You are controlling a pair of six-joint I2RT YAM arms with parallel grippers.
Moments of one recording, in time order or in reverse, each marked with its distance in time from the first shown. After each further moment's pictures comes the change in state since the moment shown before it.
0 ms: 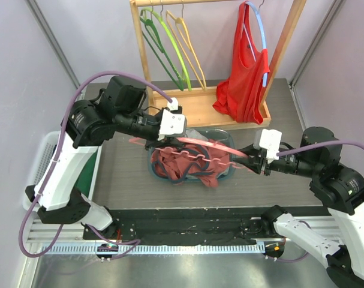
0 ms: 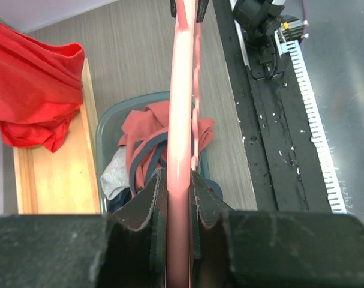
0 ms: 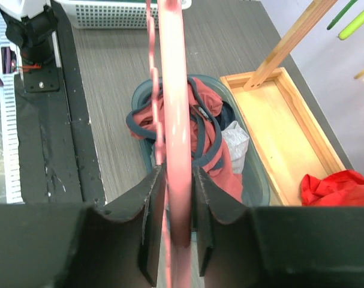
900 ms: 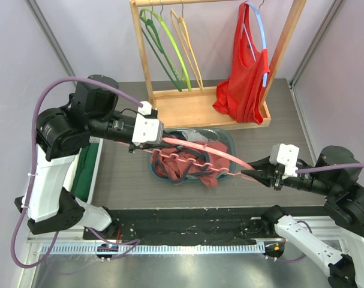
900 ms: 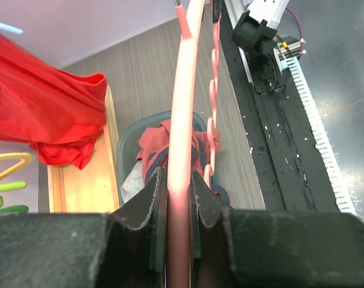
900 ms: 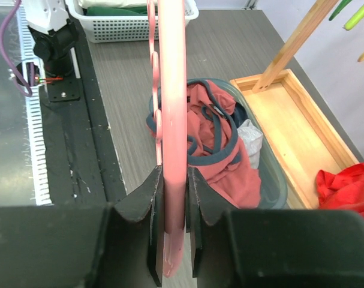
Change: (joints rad) left arm 0.045 -0.073 0.075 -0.034 0.064 0.047; right arm 0.002 -0.148 -0.037 -0.040 0.003 0.083
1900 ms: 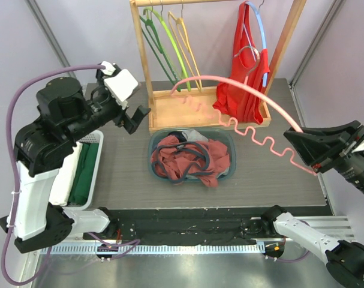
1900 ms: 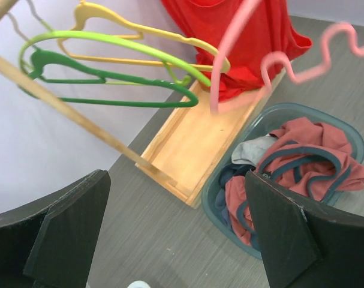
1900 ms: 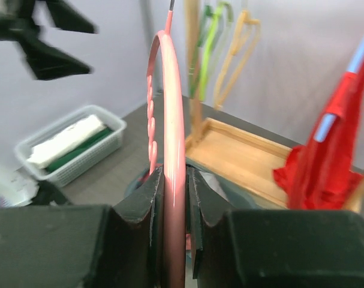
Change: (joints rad) left arm 0.096 -0.158 -0.190 0.372 -0.657 -0.323; right arm 0.008 0.202 0.632 -0.064 0.423 0.490
